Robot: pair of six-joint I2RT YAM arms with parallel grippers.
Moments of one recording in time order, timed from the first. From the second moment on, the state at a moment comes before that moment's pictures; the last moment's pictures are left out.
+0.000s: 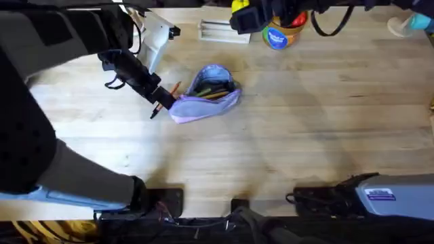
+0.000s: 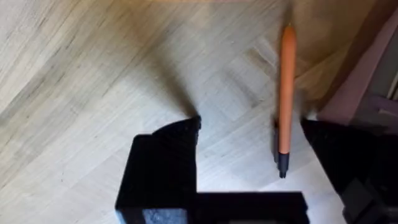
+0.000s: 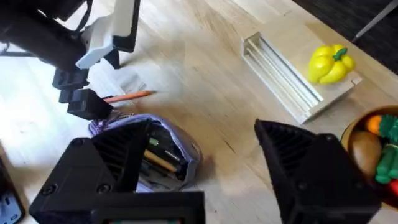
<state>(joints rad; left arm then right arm) 0.07 1.72 1.08 -0.82 0.13 0.73 0.31 1.54 1.40 -0.55 -0.50 -0.21</state>
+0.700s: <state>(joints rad) 0.07 1.72 1.08 -0.84 0.11 0.71 0.31 1.54 1.40 -0.55 -0.50 -0.21</state>
